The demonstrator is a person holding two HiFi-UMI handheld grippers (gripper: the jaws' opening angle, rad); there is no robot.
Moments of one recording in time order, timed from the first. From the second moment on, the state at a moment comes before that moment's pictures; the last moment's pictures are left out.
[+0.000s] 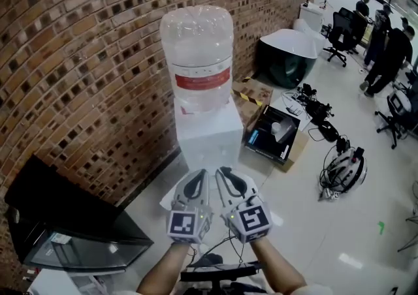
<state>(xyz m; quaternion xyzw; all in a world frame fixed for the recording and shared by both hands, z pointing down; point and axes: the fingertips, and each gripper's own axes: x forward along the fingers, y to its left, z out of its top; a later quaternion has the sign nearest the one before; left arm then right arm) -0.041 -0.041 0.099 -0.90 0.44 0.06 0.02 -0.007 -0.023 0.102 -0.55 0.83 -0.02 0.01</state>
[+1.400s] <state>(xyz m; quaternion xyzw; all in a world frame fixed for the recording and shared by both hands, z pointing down) 0.005 -0.149 0.282 -0.89 0.45 0.03 0.02 0.038 -0.148 0.297 -0.54 0.84 -0.02 -0.02</state>
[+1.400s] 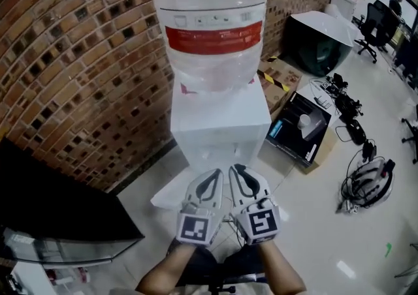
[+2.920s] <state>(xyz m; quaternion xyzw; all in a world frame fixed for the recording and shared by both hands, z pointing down) -0.013 -0.256 0.747 -0.86 0.51 0.02 0.00 0.034 -0.304 0.860 -0.57 0.81 -0.09 -0.05</state>
